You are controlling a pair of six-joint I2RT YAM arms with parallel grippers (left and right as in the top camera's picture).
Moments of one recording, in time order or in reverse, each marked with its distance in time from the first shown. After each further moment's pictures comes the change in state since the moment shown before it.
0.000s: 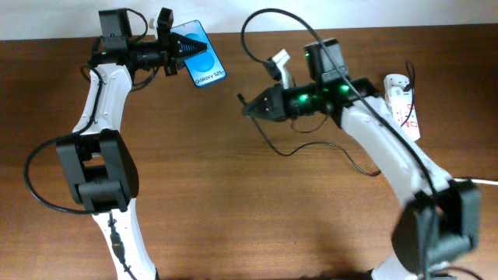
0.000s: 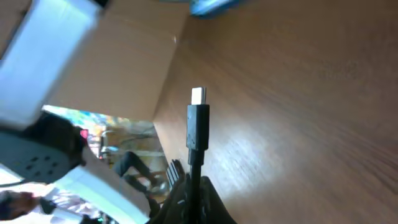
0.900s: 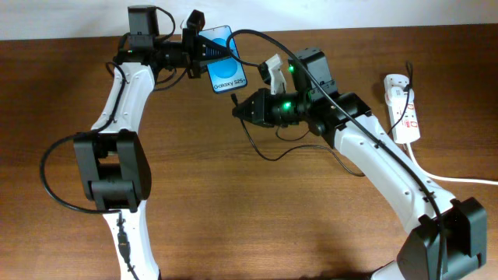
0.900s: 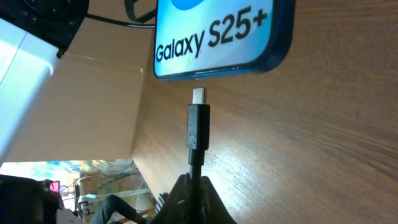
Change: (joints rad) left arm -0.107 0.000 0.000 0.037 0.119 -0.088; right arm 0.121 -0.088 -0.077 0.132 0.299 0.285
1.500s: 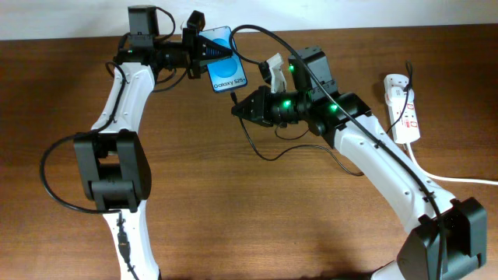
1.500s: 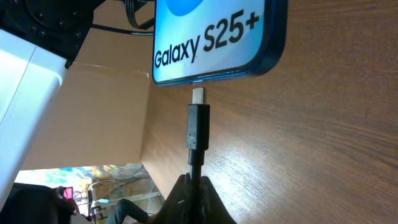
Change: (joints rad) left arm 0.000 0.000 0.000 0.000 0.000 -0.033; right arm 0.000 0.000 -0.001 0.019 -0.007 0.068
